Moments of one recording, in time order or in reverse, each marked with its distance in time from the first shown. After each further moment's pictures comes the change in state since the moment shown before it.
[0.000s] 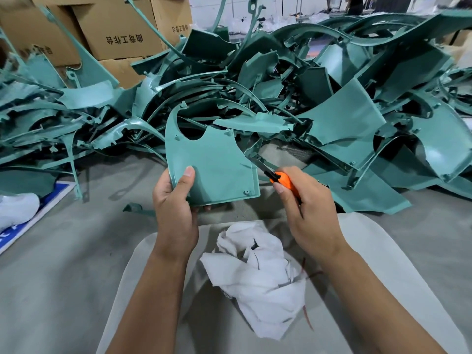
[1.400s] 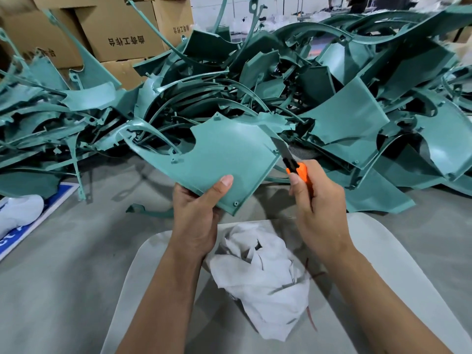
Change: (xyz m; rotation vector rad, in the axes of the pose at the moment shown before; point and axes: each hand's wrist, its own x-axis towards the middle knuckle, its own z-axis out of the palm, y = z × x) left_hand -0.014 -0.002 0.021 -0.139 -0.160 -0.045; right_hand 0.001 -0.003 -0.002 0.067 0.136 0.123
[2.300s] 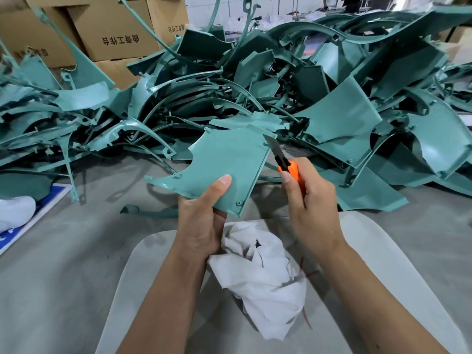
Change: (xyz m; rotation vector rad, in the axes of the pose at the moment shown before) left_hand -0.006 -0.008 0.011 -0.133 0.094 -0.144; right_hand 0.002 -0.002 0.000 0.015 -0.024 -0.004
